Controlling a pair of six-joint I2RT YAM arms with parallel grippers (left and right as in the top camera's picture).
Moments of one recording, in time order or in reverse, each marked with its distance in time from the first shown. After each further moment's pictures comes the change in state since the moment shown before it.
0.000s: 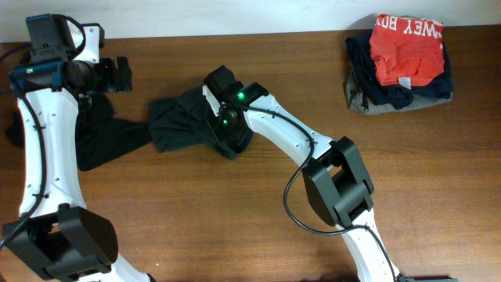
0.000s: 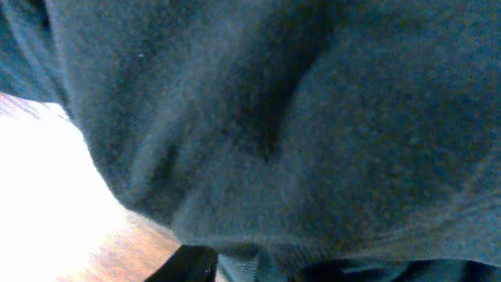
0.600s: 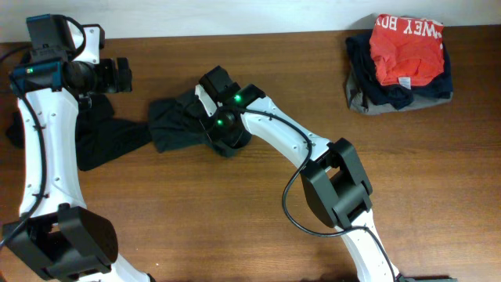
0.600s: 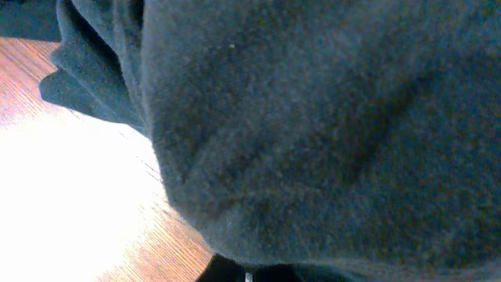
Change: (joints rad) left arm 0.000 0.000 0.000 -0.016 0.000 0.000; right arm 0.013 0.000 -0.001 0.062 -0.079 0.024
